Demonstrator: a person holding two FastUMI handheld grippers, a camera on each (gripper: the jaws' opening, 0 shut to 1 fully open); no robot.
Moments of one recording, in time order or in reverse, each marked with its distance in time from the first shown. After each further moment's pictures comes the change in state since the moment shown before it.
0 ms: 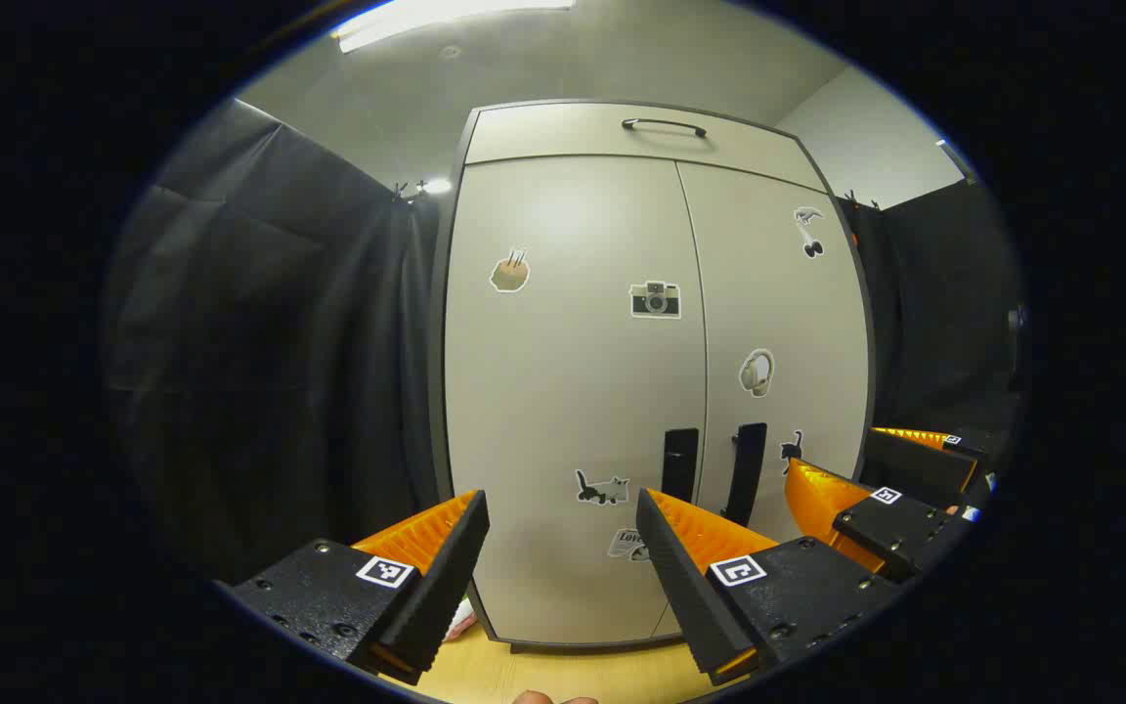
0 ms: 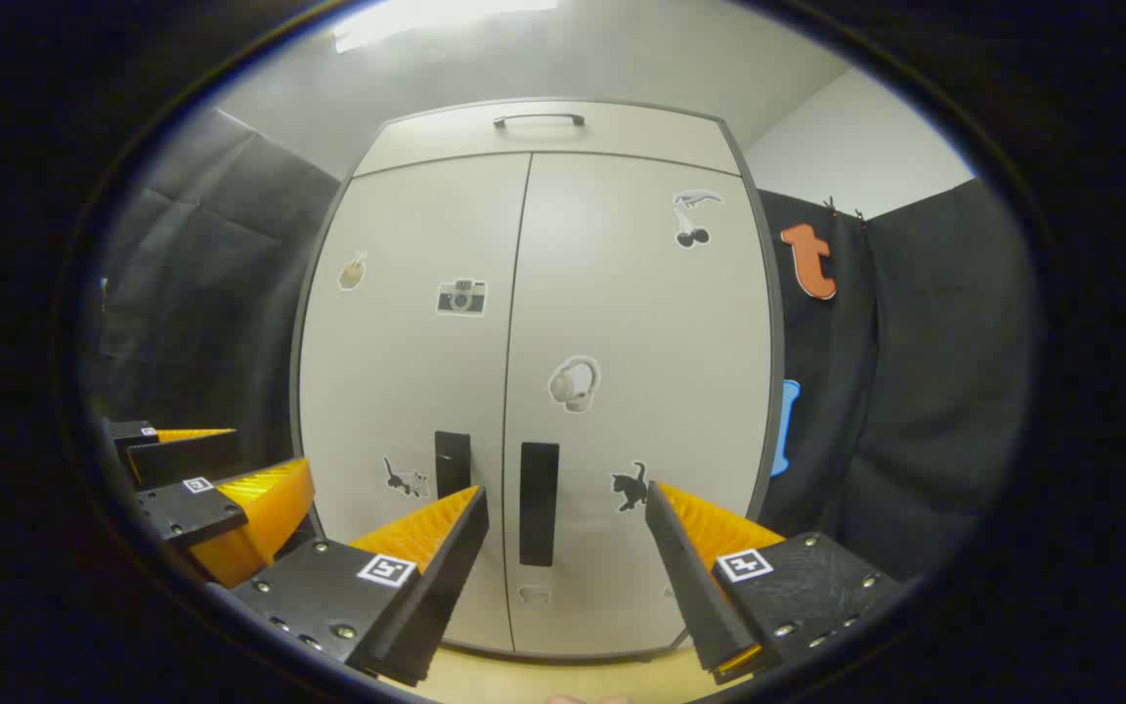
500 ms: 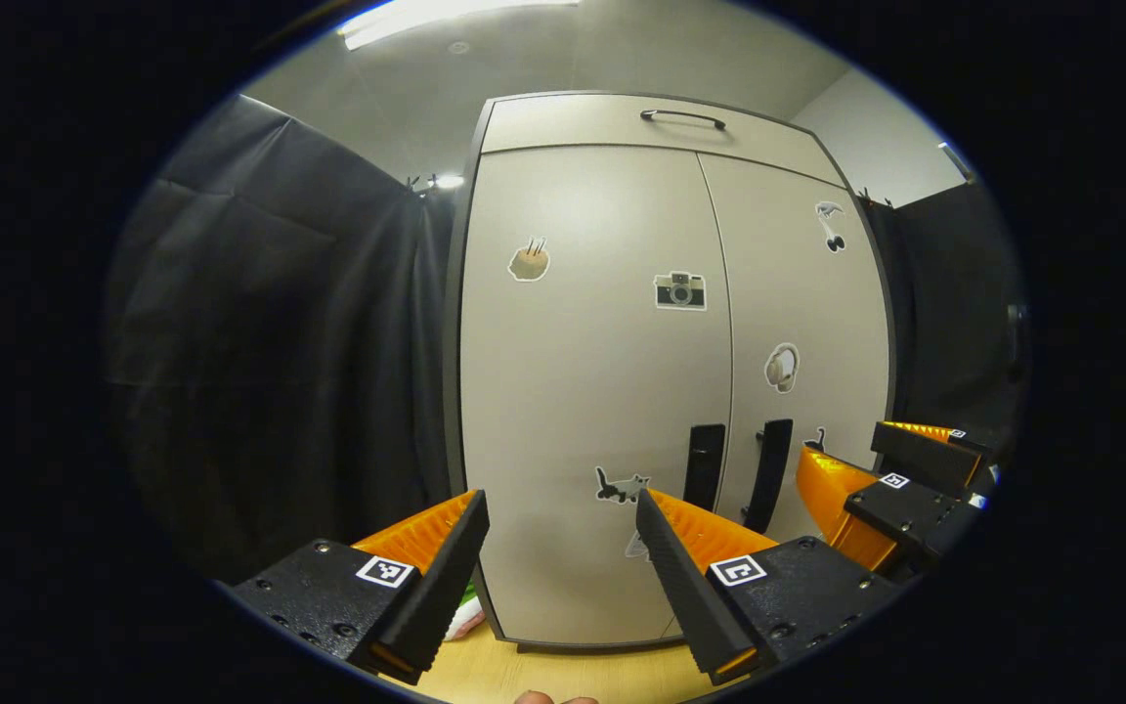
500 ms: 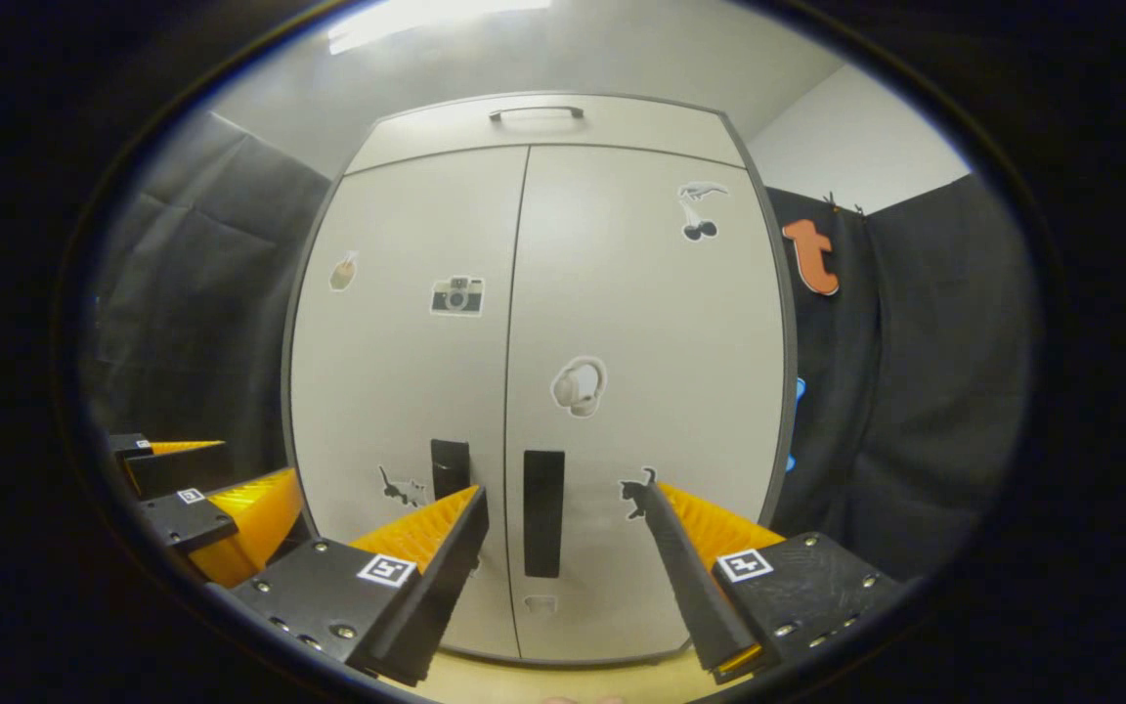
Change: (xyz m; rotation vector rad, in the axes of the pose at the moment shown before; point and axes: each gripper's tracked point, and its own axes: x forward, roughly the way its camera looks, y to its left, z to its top) left arm 0.009 0.012 -0.007 -0.009 0.013 0.025; right arm 0.014 0.005 0.000 0.020 0.002 0.000
